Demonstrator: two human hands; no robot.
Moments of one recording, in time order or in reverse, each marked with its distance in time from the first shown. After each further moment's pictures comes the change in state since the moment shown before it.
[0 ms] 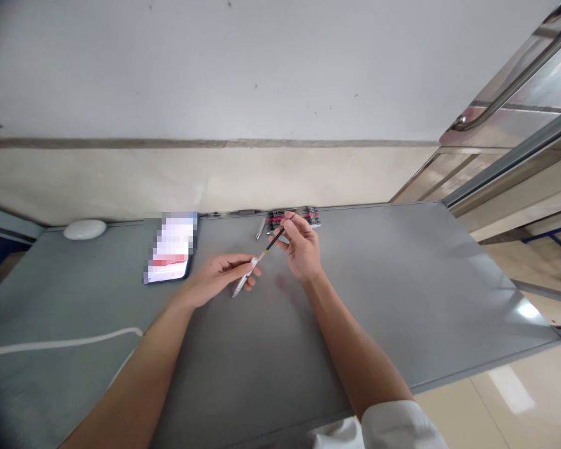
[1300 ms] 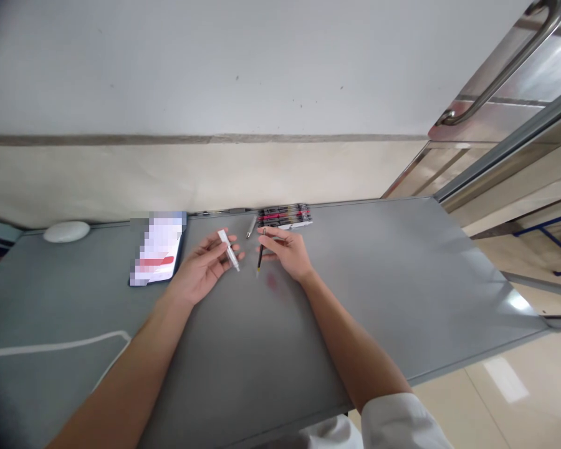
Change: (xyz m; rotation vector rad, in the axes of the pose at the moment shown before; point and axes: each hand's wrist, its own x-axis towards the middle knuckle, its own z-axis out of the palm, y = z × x) left_hand 0.023 -0.014 0.002 -0.739 0.313 0.161; right_hand -0.005 0.008 -0.019 -0.403 -0.152 0.143
